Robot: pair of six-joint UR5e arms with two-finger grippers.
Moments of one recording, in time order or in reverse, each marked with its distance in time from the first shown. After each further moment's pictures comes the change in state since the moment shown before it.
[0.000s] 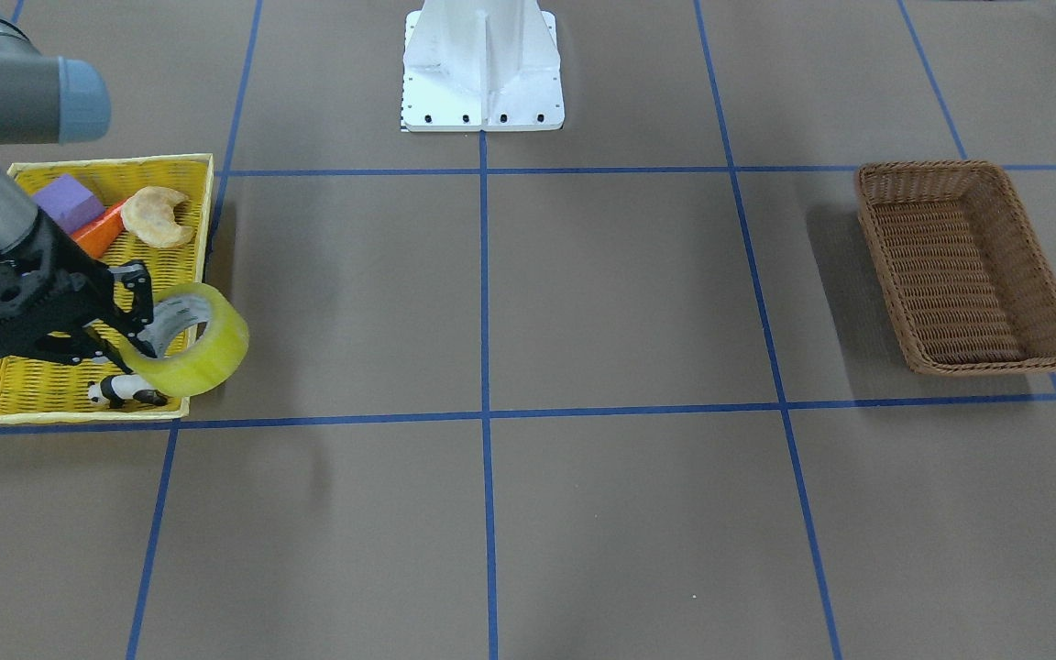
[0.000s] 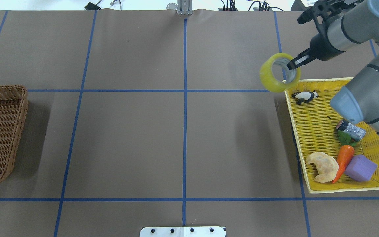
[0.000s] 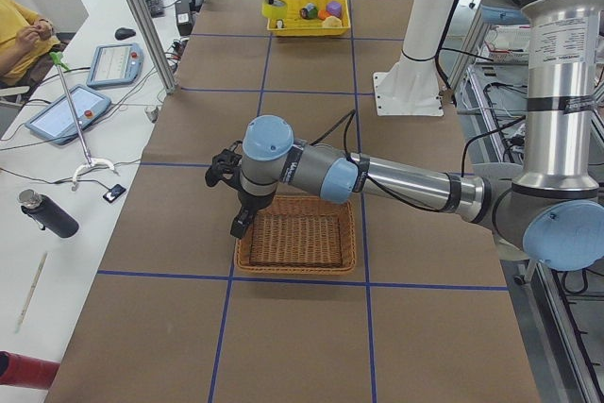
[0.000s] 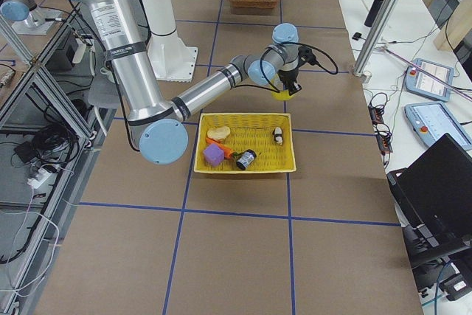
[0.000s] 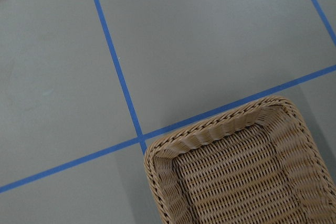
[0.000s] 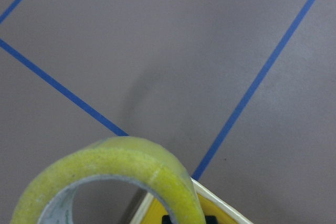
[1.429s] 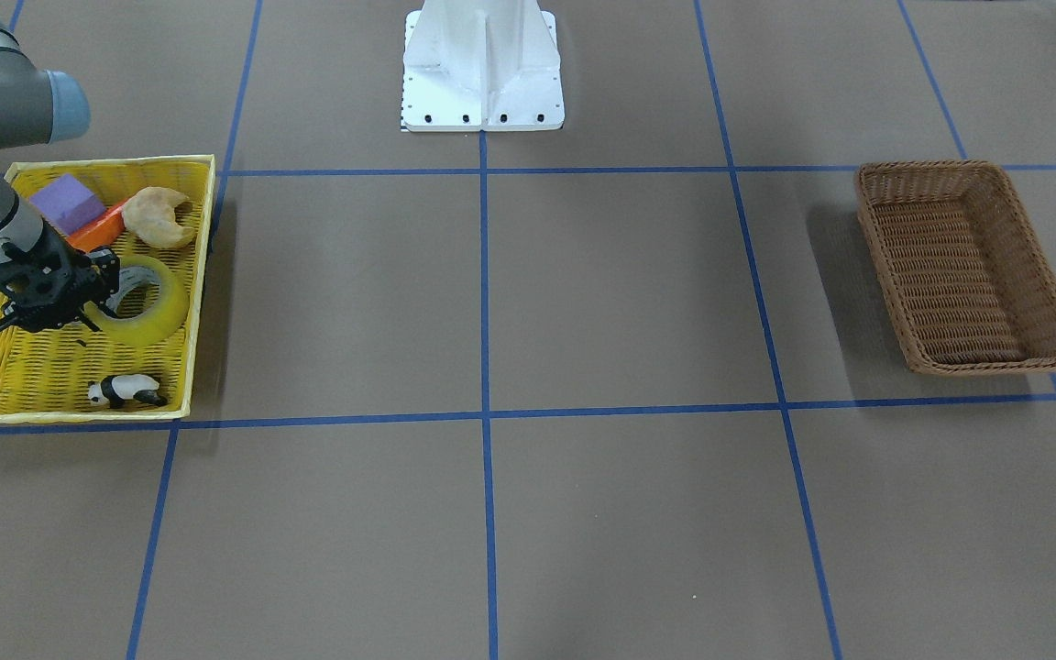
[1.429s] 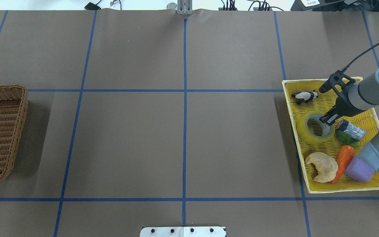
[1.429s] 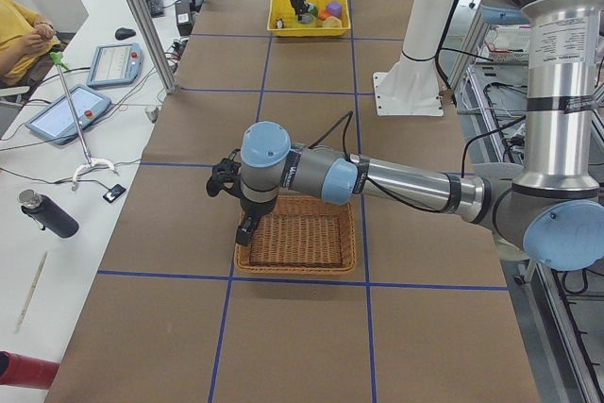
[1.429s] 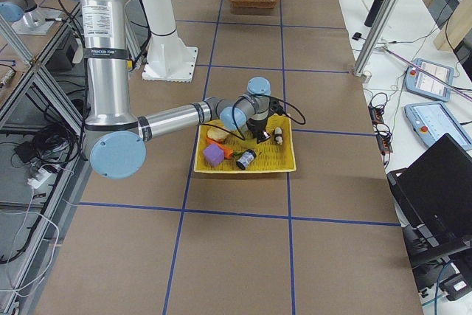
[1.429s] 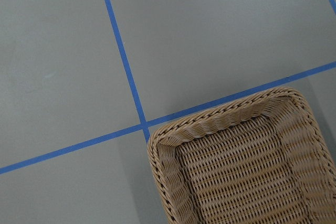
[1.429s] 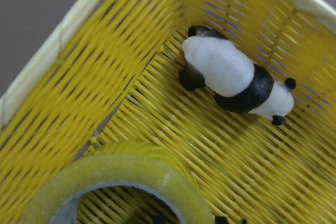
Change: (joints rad) left arm -0.011 0.017 0.007 0.099 0.000 0.002; right arm -0.083 -0.347 -0.042 0.142 -0.032 -0.260
